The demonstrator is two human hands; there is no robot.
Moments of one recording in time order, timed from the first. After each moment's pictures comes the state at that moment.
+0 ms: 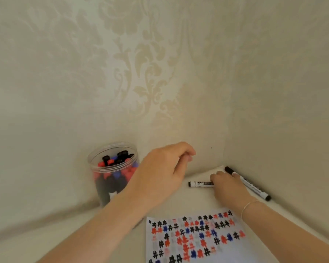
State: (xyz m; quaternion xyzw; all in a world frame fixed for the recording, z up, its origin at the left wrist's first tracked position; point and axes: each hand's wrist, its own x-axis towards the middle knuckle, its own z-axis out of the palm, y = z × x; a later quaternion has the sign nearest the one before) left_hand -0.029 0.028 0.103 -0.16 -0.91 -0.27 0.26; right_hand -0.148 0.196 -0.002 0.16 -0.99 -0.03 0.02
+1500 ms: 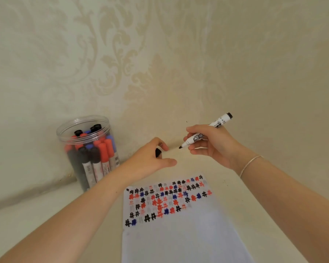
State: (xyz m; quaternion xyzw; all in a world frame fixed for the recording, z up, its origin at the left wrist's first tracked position) left_hand -0.067 0.034 0.039 -0.09 -0.91 -0.41 0.01; right_hand -0.098 0.226 0.070 0.09 -0.66 0.73 -0.13
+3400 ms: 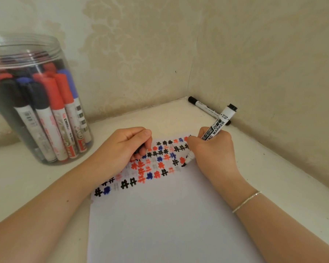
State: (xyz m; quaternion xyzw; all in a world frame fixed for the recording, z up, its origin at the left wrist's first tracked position) left_hand -0.034 0.029 -0.024 -0.11 -0.83 -0.55 0.00; right_hand -0.043 0.216 -0.026 -0.05 -0.81 0.58 0.10
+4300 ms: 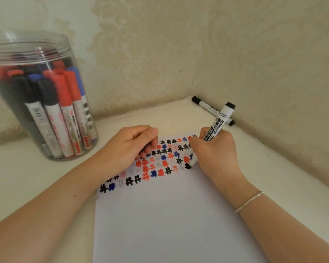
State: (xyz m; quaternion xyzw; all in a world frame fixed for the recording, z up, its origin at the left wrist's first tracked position) left_hand -0.035 0.030 -0.025 -0.11 -0.83 -0.55 0.00; right_hand -0.043 0.212 -0.029 -0.03 -0.80 0.59 0.10
